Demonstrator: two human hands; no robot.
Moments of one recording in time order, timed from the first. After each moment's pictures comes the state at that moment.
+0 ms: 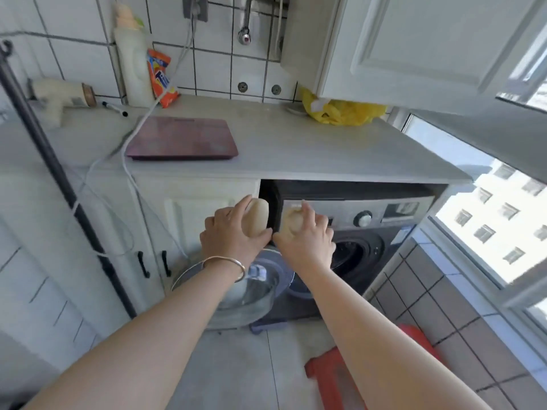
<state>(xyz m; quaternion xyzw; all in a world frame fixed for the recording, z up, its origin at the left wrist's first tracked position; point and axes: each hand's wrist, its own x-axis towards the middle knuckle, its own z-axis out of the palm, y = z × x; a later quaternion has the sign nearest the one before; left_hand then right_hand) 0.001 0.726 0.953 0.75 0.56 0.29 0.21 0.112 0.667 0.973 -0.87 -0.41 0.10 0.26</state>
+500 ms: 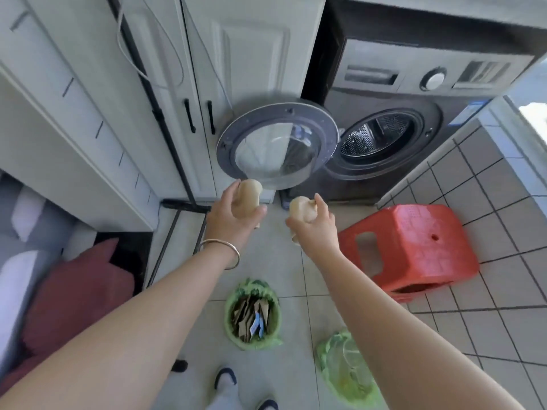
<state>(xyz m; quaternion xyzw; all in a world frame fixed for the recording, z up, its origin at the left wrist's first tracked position) -0.163 0.546 0.788 0.56 0.60 0.27 0.50 -0.025 0.492 0.802 -0.83 -0.29 0.37 0.31</state>
